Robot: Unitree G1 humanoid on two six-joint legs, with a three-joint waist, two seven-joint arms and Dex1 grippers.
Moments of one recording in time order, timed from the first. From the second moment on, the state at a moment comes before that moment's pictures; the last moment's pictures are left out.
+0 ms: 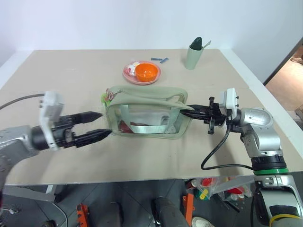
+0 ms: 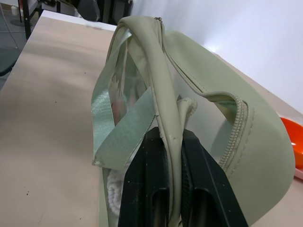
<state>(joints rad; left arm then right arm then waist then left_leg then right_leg) -0.17 0.88 0.48 -0.40 -1.04 0.89 -0.86 -0.61 -0.63 -0.04 0.21 0.42 -0.02 1.30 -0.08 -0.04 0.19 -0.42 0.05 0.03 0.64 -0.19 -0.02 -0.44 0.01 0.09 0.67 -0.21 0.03</state>
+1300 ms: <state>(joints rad) -0.61 0.45 0.28 0.38 -0.70 0.61 -0.78 -0.56 -0.66 -0.04 0.10 0.41 0.02 1.24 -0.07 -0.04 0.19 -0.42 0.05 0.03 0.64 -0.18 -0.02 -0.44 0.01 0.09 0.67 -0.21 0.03</state>
